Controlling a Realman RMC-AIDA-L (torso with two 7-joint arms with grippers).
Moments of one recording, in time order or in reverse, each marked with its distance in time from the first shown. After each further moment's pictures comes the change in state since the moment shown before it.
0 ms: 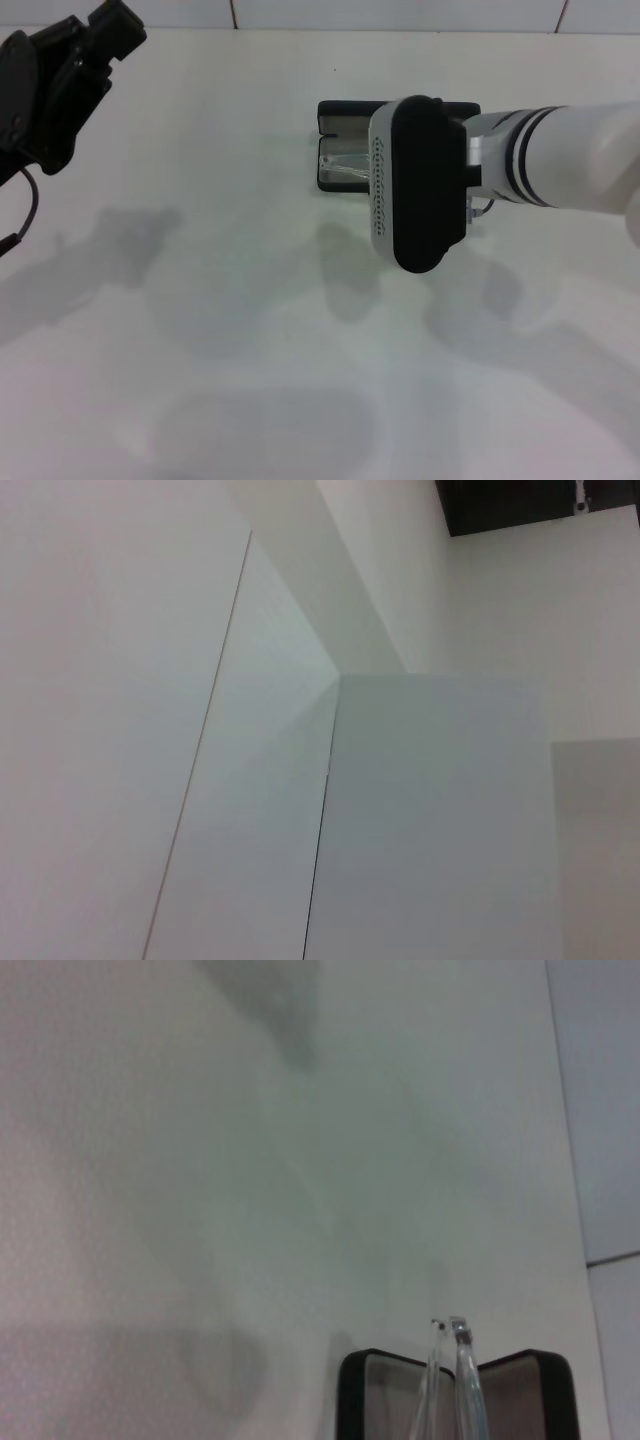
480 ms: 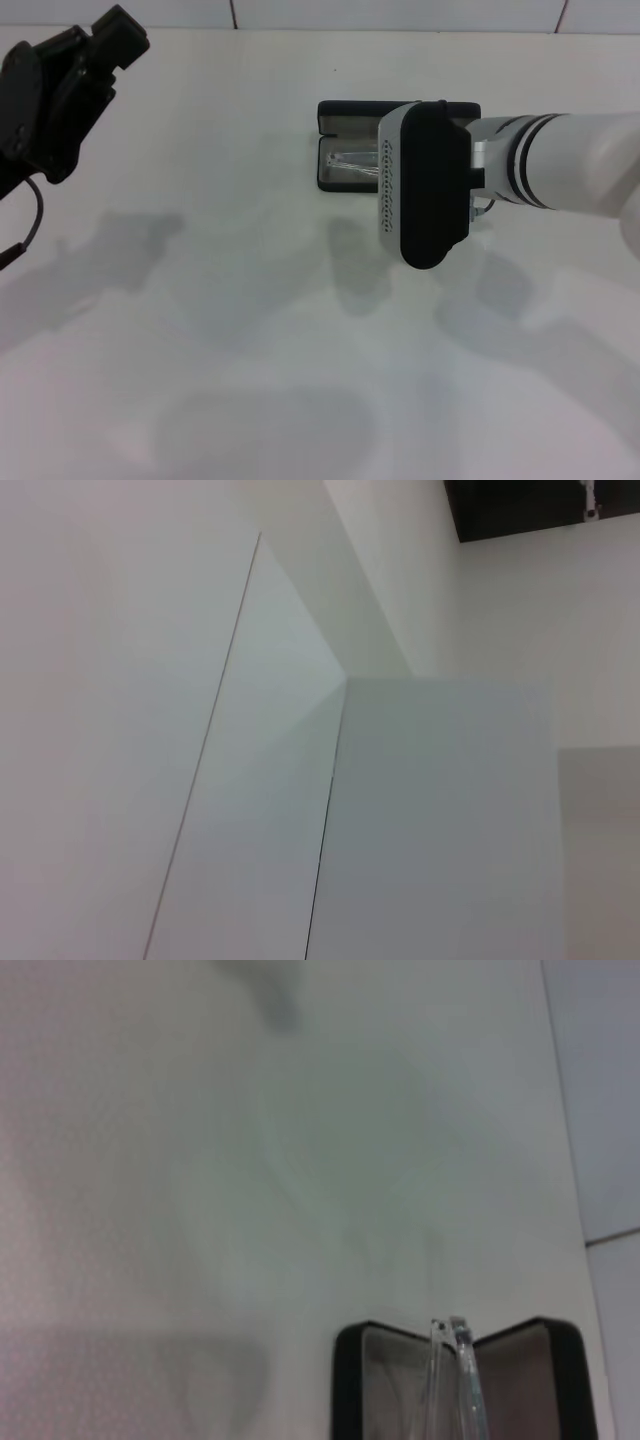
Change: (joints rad) left arm 0.013 -0.013 0.002 -0.001 0.000 0.000 0.000; right arm 0.011 0.000 0.000 0.116 0.003 0.119 0.002
